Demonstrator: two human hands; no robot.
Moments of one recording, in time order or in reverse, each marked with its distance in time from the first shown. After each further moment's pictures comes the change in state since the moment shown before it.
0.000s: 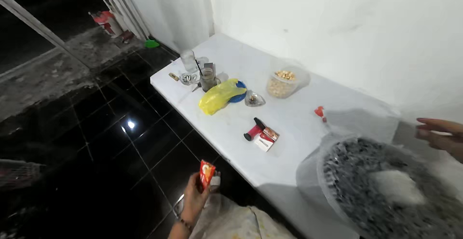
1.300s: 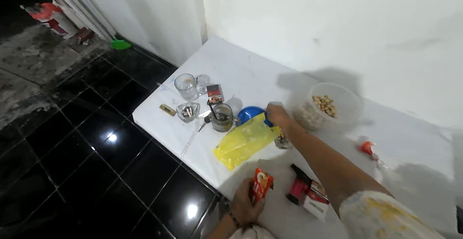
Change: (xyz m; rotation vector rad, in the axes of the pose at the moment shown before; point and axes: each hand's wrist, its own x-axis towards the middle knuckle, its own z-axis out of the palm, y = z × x) left_hand 0.217 0.028 0.046 -0.233 -0.553 0.341; right_hand 0.263 -0.264 0.355 -0.322 -0.362 0.031
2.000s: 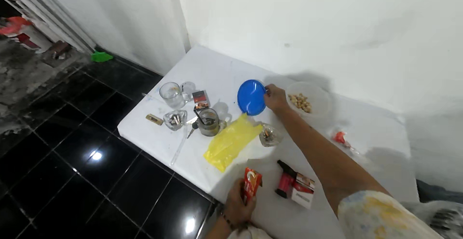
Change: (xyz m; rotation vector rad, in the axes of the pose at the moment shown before) left_hand 0.001 -0.008 0.004 0.082 0.040 0.105; right_hand -0.044 -0.009 -0.070 0.354 0.481 -0.118
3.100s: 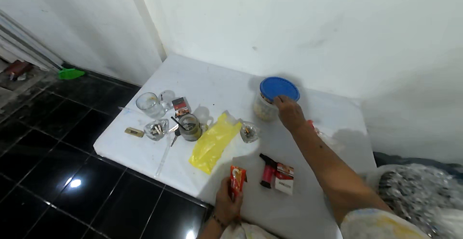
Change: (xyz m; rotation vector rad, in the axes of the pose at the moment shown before) left_hand -0.001 -0.009 0.005 0.086 0.061 0.075; right_hand -0.075 0.096 -0.061 -0.529 0.279 -0.386
